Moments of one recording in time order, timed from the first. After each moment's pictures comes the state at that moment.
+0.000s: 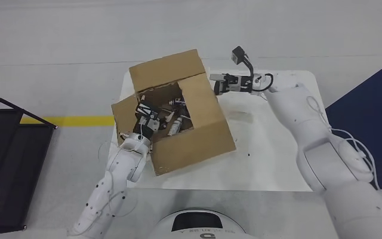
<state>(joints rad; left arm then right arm) 1.52 -1.25 -1.21 -1.76 1.63 0.03 -0.12 -0.47 -1.30 0.78 -0.46 0.55 -0.56 1.26</state>
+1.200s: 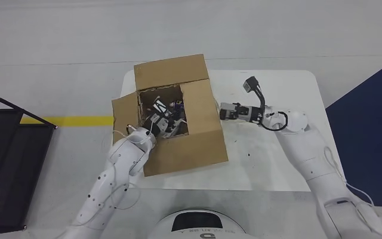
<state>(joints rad) 1.44 -1.25 -1.17 -1.74 1.65 -0.18 -0.28 -1.02 -1.09 1.12 -1.18 0.40 -0.43 1.10</state>
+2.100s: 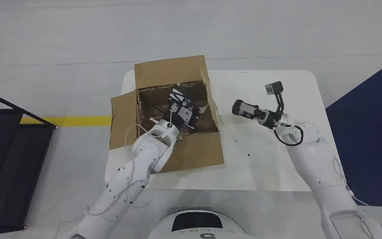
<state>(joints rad) 1.29 -1.33 -0.96 -1.74 1.52 0.04 -0.21 -1.21 -1.06 1.30 -1.25 0.40 -0.74 0.96</state>
